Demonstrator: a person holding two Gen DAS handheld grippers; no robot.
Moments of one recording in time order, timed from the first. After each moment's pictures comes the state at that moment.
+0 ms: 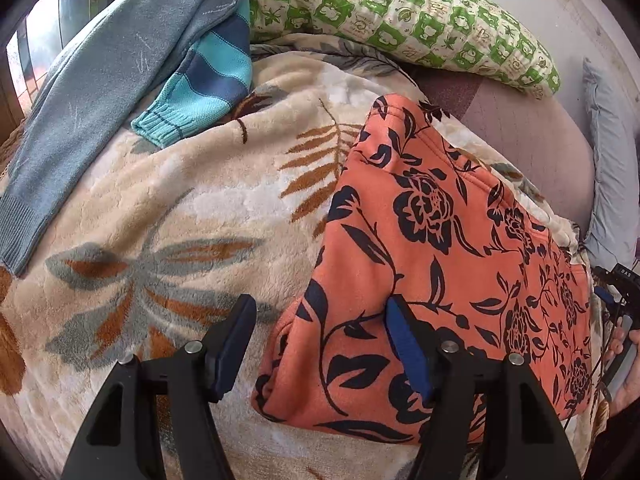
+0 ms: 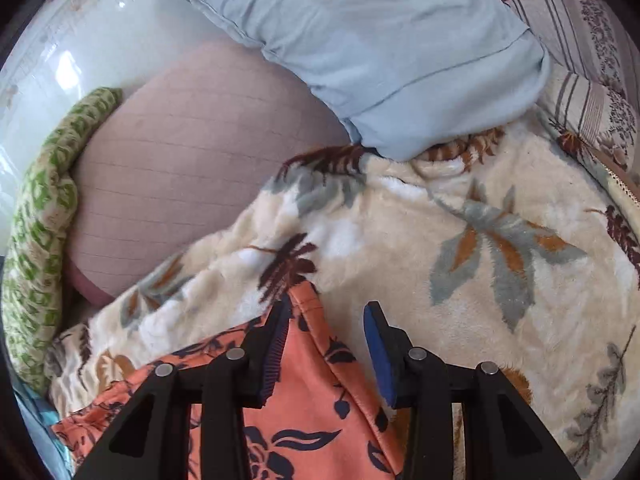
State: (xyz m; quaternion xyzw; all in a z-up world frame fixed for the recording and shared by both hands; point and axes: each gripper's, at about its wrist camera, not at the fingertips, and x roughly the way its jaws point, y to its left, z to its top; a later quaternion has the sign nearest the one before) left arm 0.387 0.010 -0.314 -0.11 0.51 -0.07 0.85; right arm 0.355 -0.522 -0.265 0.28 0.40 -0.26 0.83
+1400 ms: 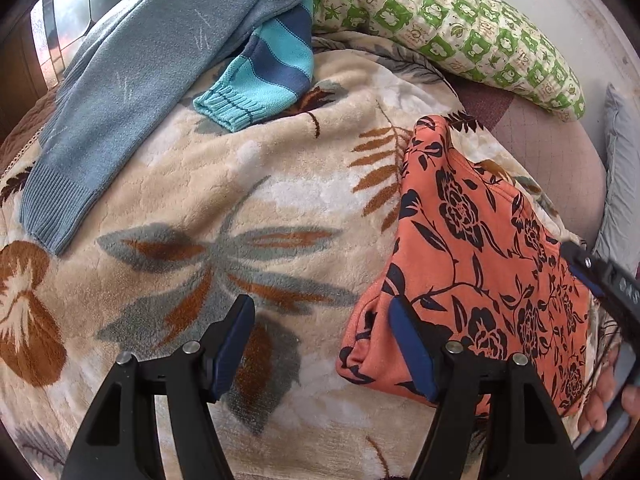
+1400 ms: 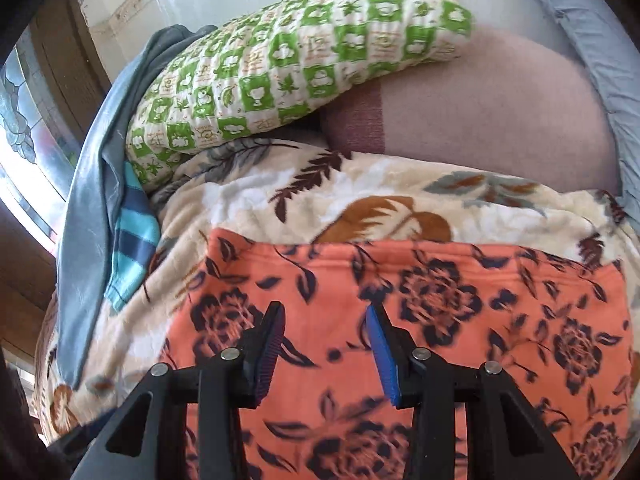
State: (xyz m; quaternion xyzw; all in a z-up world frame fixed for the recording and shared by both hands) left arm 0.377 0.052 -0.312 -0.13 0.53 -0.04 0.83; right arm 0.392 -0.216 -0.237 0.10 0.47 -0.03 0.88
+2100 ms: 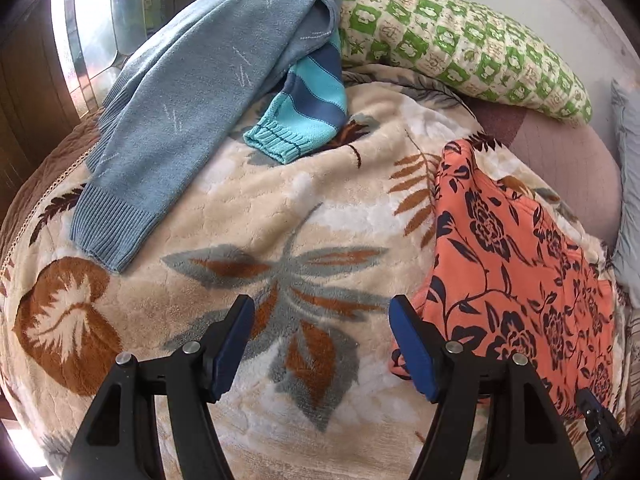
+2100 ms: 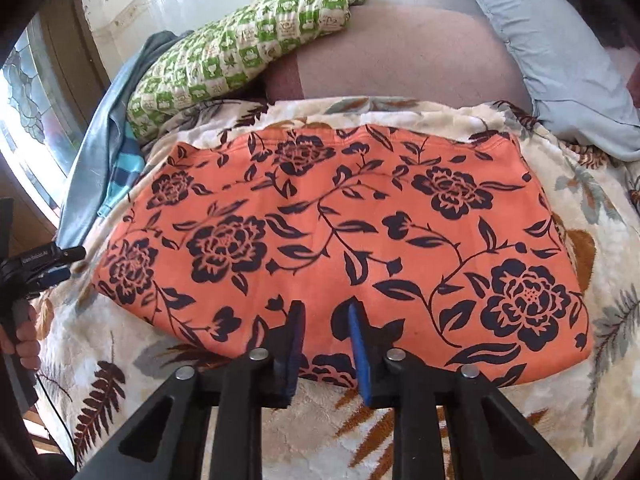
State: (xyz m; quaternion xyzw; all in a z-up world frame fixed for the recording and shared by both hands) left arm 0.360 0.073 -0.303 -0.08 0.50 0.00 0.86; right arm 0.243 -0.286 -0.284 0.10 0.48 -0.04 0.87
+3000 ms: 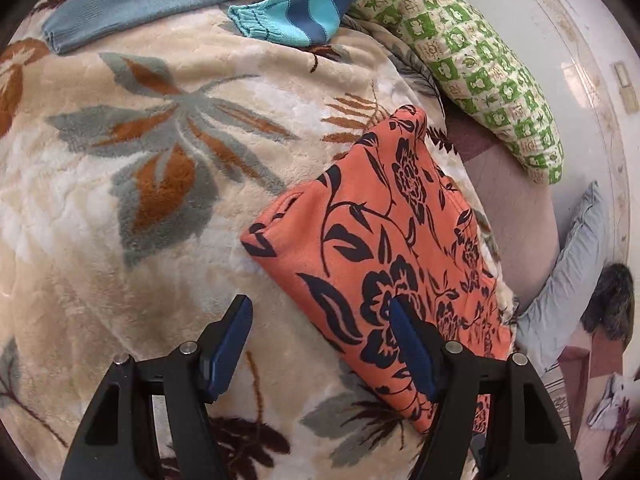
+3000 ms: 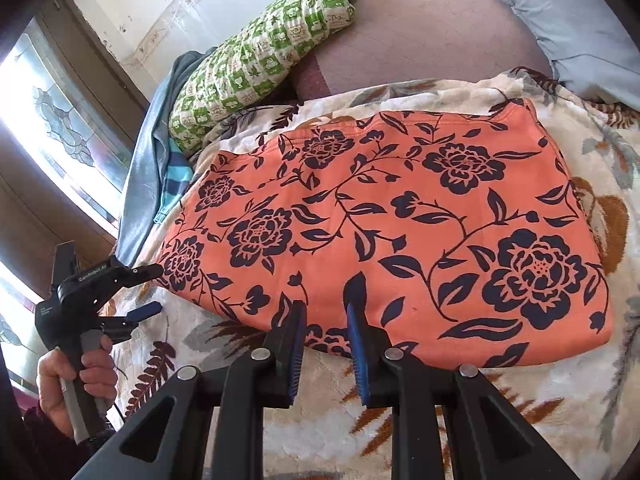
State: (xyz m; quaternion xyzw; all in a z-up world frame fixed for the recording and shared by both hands) left arm 0.321 0.021 -0.336 -0.36 0.51 -0.04 0.78; right arm 0.217 -0.331 -0.265 0.22 0.46 0.07 0.86
